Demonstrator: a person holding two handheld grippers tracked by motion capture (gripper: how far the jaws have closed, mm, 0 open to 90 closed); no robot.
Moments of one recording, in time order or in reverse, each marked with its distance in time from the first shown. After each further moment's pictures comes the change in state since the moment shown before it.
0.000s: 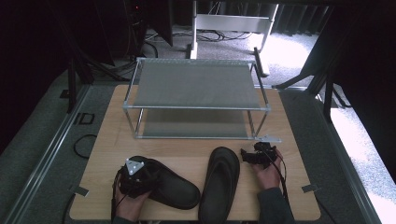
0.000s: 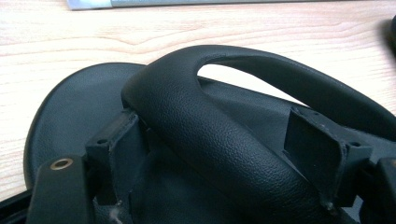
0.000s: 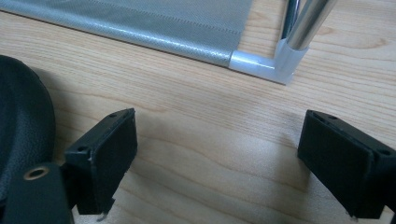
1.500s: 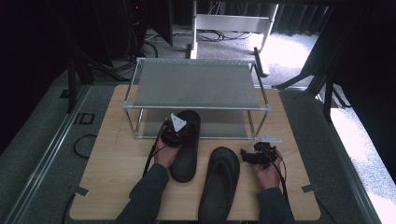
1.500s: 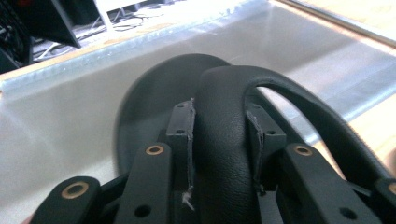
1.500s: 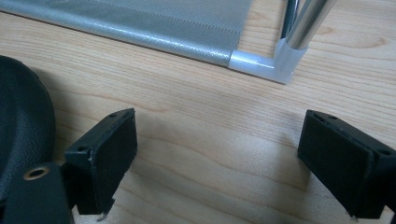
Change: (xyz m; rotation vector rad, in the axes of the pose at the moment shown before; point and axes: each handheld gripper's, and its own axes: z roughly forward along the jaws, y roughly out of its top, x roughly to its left) left arm -0.061 0.119 0.126 -0.206 -0.058 0.349; right arm 0.000 0.000 0.000 0.000 -0.002 0.004
